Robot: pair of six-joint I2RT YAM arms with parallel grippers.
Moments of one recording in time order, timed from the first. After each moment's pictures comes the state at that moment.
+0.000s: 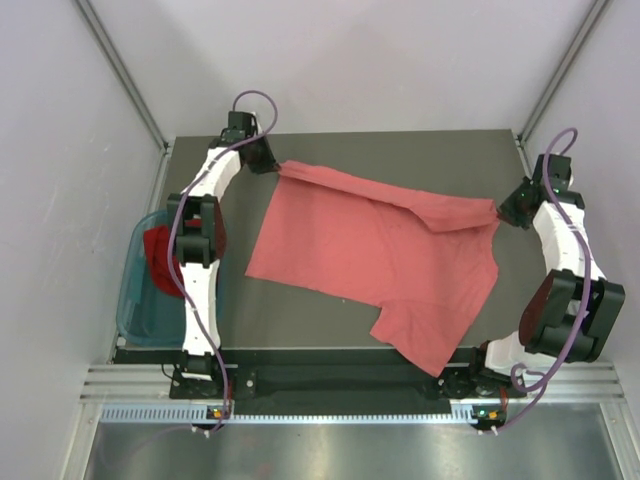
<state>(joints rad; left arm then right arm) -0.10 2.37 2.10 -0.53 0.26 -0.44 -0.28 1.47 1.19 -0.61 -0.02 0.50</state>
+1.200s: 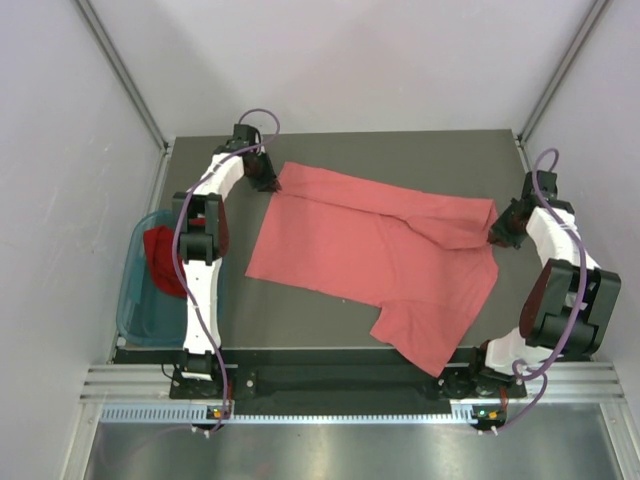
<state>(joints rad) -0.10 2.44 2.09 -0.64 0.25 -0.44 -0.28 1.51 1.09 -0.66 -0.04 0.48</state>
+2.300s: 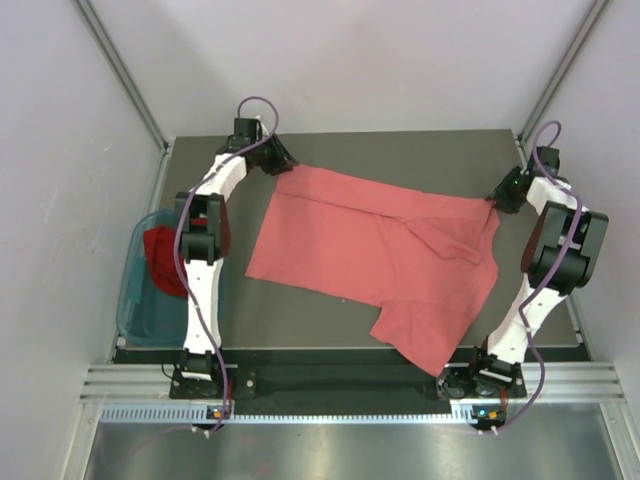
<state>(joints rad) -0.11 2.43 2.10 -0.35 0.46 -0.65 -0.33 1.97 1.43 -0.38 -0.19 0.47</state>
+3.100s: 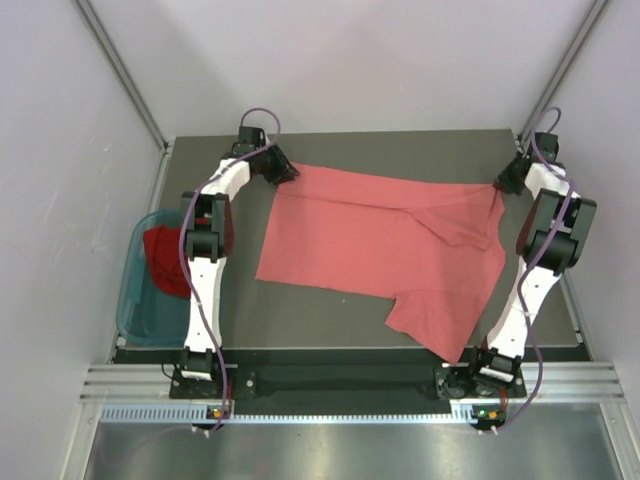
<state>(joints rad) -0.11 2.53 2.12 -0.36 0.45 -0.69 -0.33 2.24 1.76 -0.38 -0.14 0.46</state>
